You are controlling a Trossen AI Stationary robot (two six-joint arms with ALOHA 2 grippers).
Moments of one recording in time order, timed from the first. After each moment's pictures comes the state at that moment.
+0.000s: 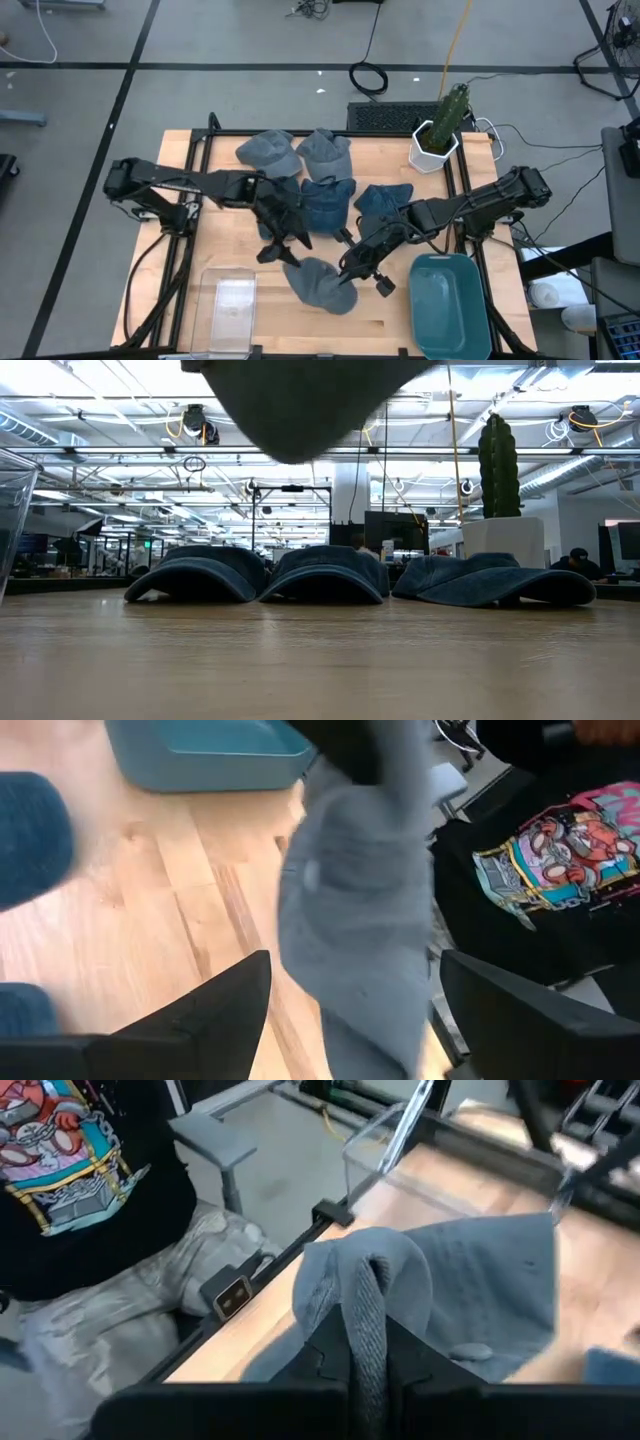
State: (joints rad) left arm -0.08 1.51 1.32 -0.54 0.60 -0.04; right arm 0.31 1.54 1.33 -0.34 -0.34 -0.20
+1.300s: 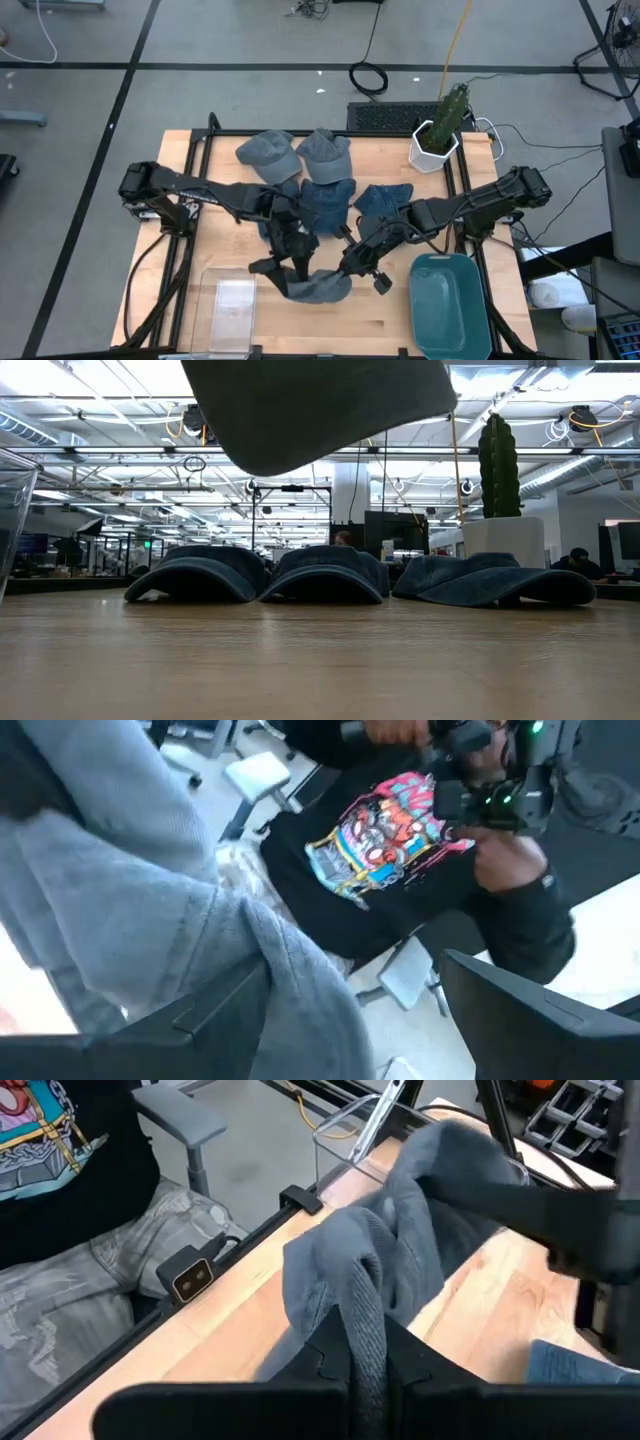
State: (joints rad) left arm -0.13 1.64 1.37 -0.44 1.00 -0.05; right arm 0.30 1.54 1.33 -0.37 -0.26 -0.28
